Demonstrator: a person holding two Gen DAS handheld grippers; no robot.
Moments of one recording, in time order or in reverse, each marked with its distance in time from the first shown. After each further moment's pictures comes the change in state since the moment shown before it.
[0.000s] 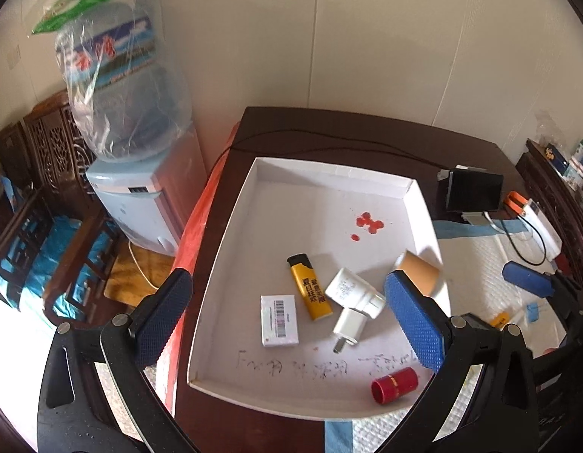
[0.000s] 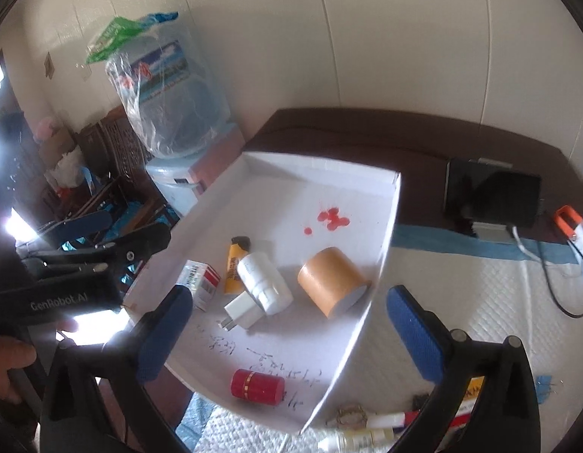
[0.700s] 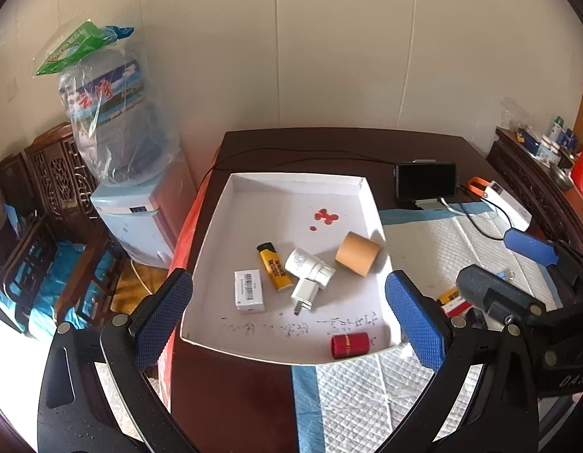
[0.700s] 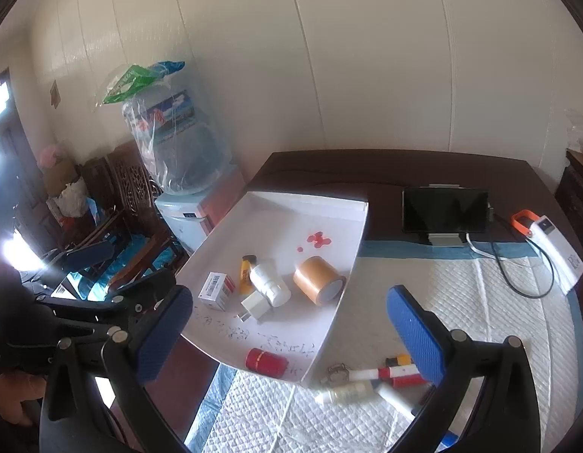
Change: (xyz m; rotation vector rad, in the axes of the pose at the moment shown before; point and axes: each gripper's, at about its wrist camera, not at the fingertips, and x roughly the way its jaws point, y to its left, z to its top) left arm -0.076 -0.042 -0.030 0.084 -0.071 -0.024; right arm -0.081 0.003 -0.019 0.033 -0.144 -0.036
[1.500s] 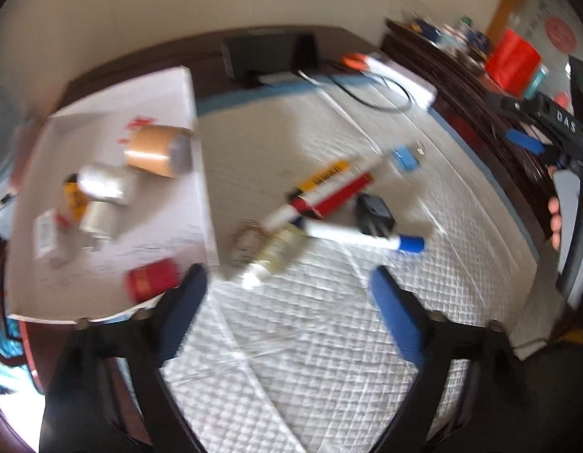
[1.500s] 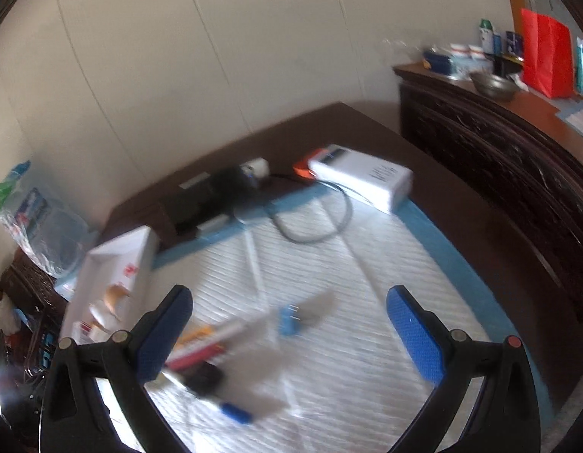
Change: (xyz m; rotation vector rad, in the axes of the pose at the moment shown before) left arm 0.074 -0.141 -0.077 0.257 0.307 -0.375; right arm -0.080 -0.227 -0.072 0.440 -0.004 -0.378
